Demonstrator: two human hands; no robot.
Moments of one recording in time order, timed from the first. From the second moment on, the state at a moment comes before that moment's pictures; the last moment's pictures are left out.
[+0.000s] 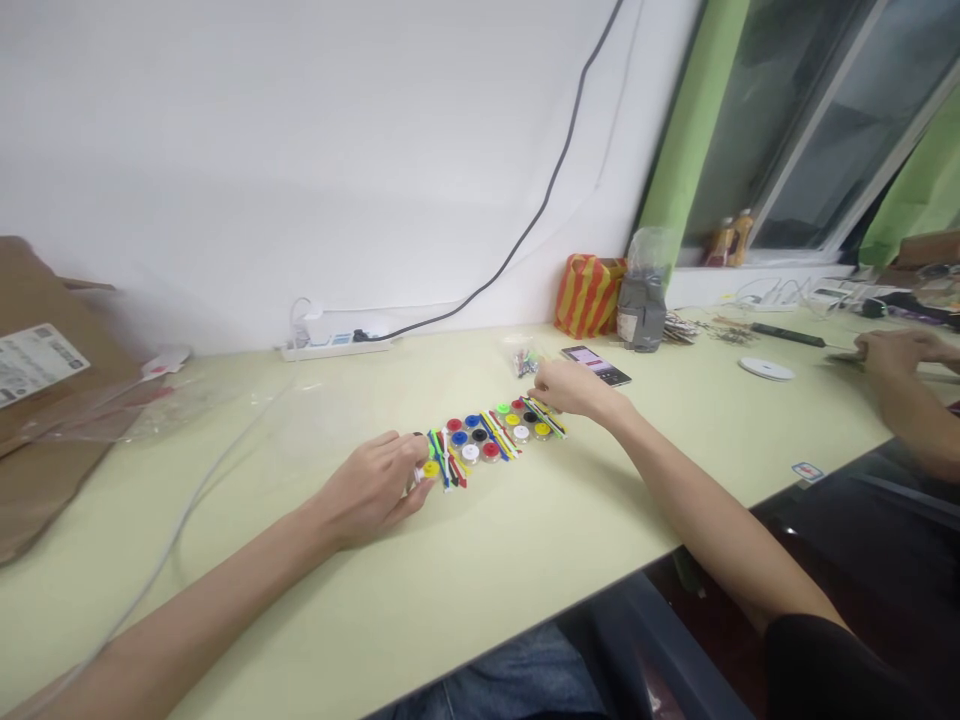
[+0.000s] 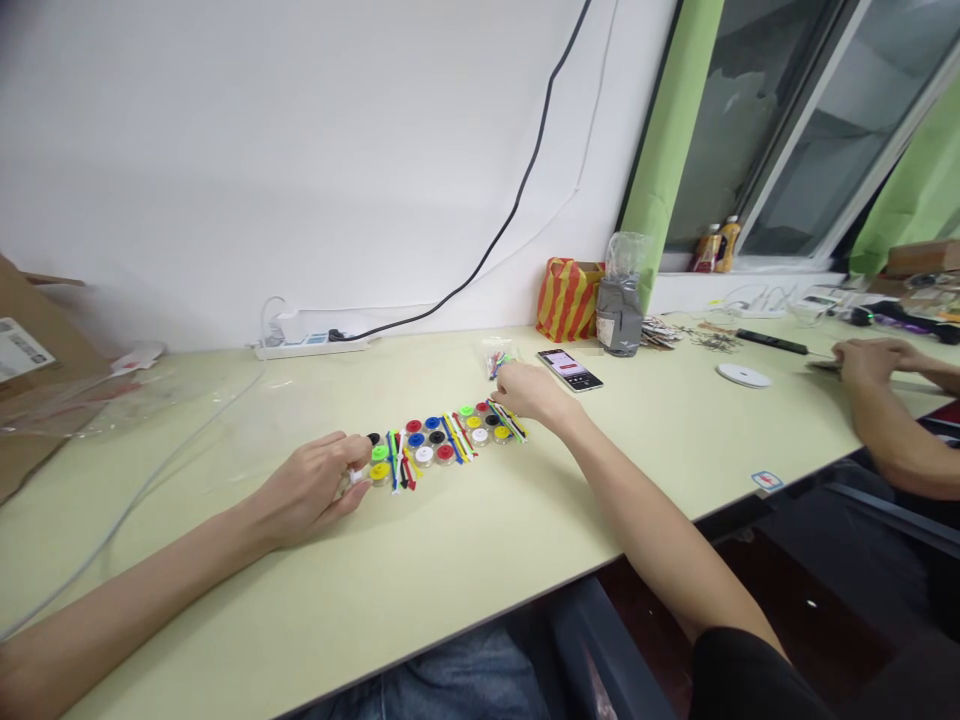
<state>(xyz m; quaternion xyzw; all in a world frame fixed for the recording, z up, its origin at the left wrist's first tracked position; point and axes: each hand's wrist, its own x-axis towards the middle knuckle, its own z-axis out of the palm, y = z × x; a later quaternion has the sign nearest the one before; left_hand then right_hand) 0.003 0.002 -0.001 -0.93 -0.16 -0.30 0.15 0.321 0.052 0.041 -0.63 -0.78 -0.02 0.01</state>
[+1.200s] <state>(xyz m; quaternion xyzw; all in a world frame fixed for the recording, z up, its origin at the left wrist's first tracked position) 0.003 0.005 -0.007 -0.92 -0.20 -0.29 0.16 0.210 -0.008 0.003 -0.29 -0.78 0.42 0.36</state>
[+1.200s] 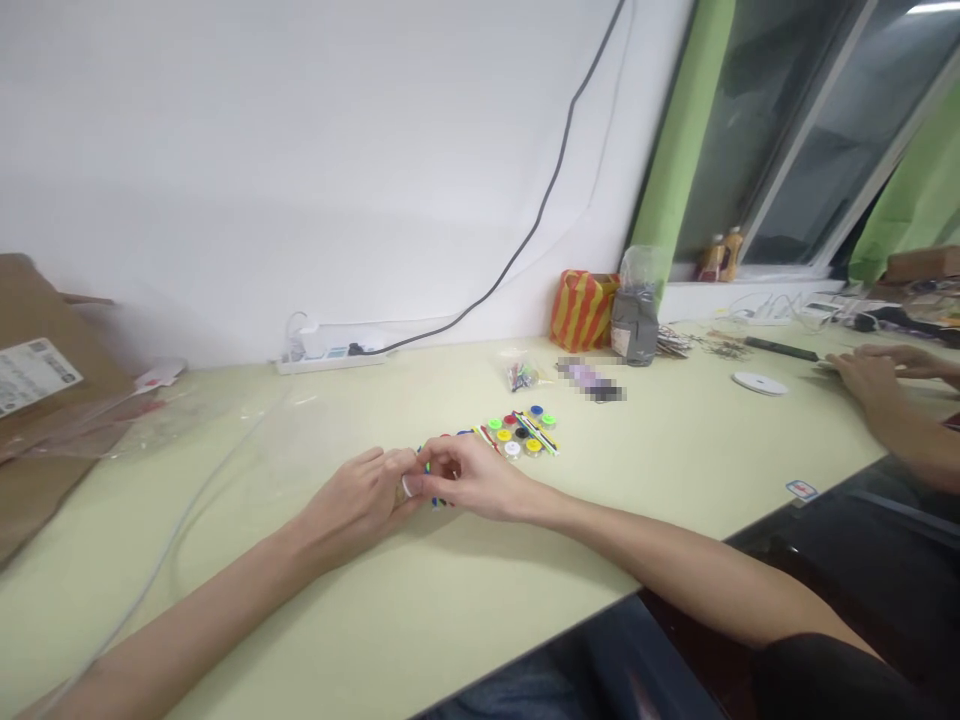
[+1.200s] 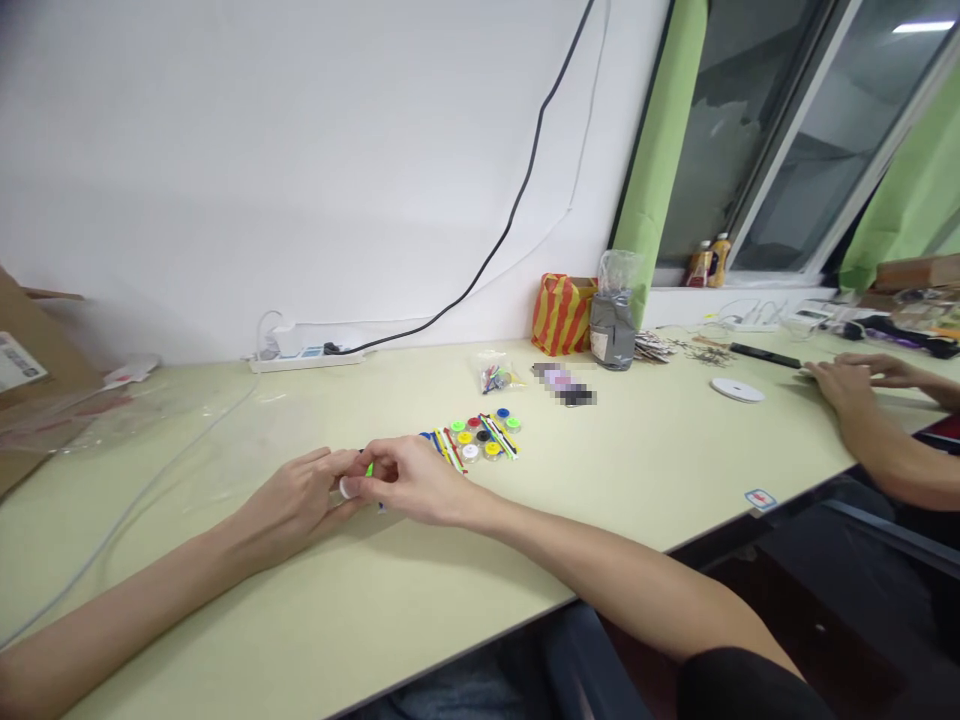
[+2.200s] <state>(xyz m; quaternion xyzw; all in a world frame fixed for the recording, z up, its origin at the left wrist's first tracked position) -0.023 0.040 -0.019 -0.88 -0.41 -0.21 0.13 0.383 0.071 0.046 -0.62 -0.72 0.31 -0.05</state>
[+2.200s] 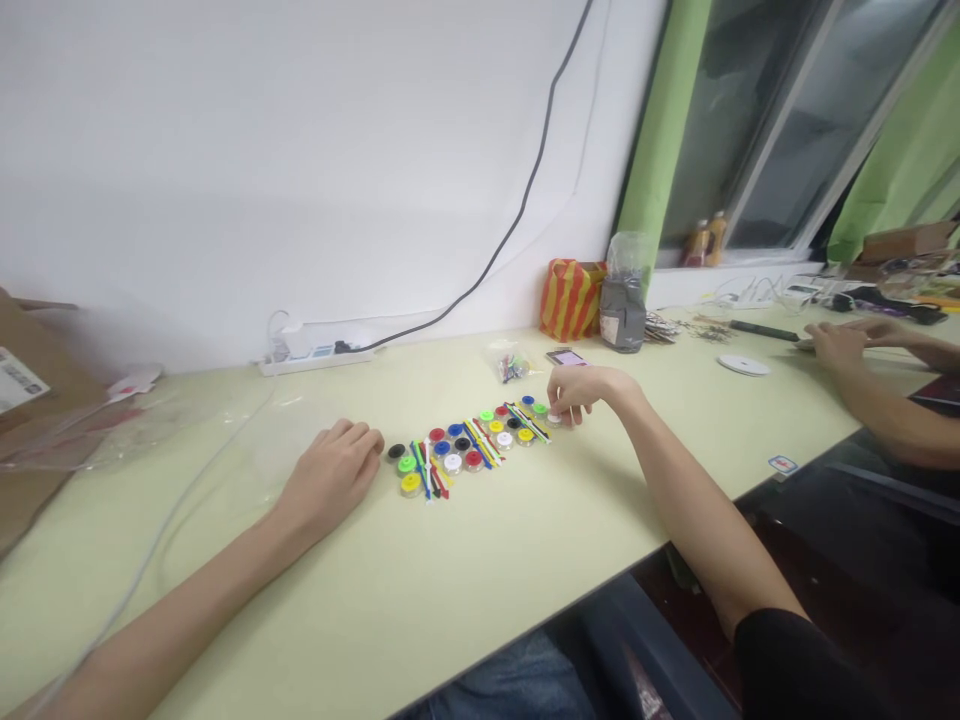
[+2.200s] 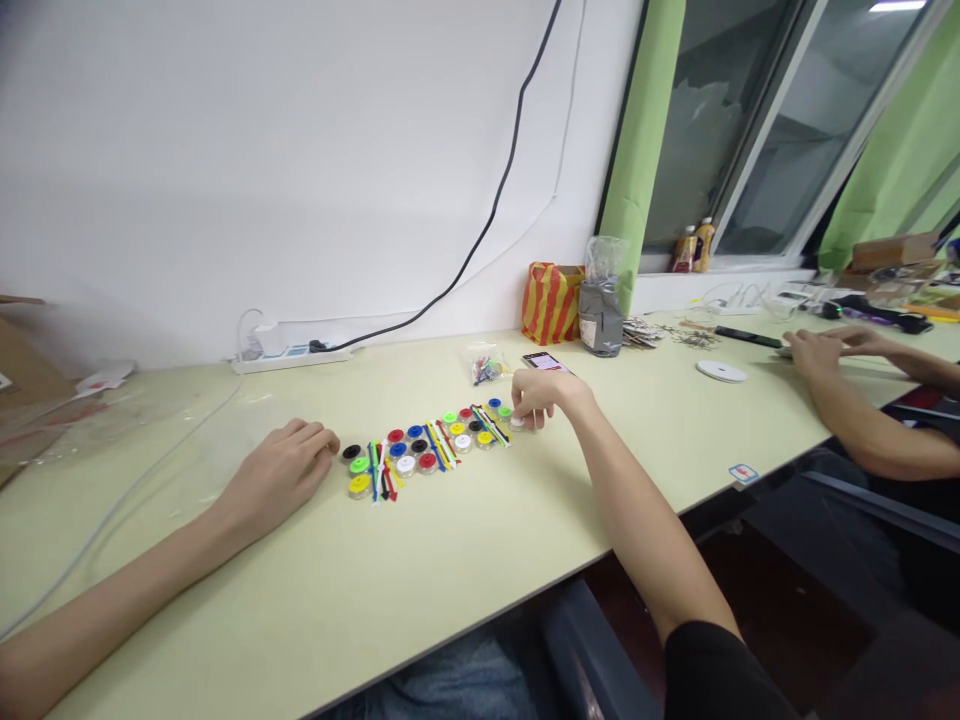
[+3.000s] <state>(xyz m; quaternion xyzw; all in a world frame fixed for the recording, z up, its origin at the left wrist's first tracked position) -0.021 0.035 -0.021 -0.88 -0.41 -0.19 0.12 0.371 0.126 -0.032 -0.71 -0.64 0.02 0.28</state>
